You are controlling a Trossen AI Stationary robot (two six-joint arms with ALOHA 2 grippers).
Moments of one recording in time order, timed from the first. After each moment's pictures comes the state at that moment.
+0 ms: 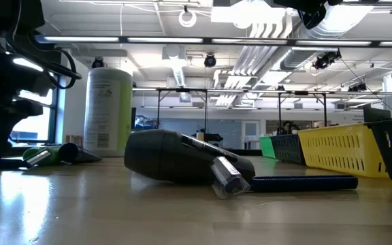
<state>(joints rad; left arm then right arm) -0.48 1.25 0.52 -0.61 -0.07 -0.56 0.32 0.94 0.66 0.06 0.37 0.08</state>
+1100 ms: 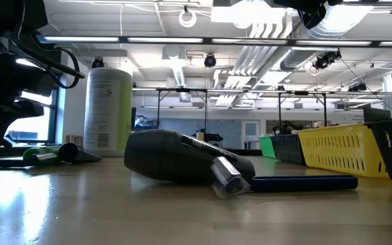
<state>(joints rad) -0.48 1.25 0.52 -0.60 -0.04 -0.57 0.32 0.94 0.66 0.06 0.37 0.07</state>
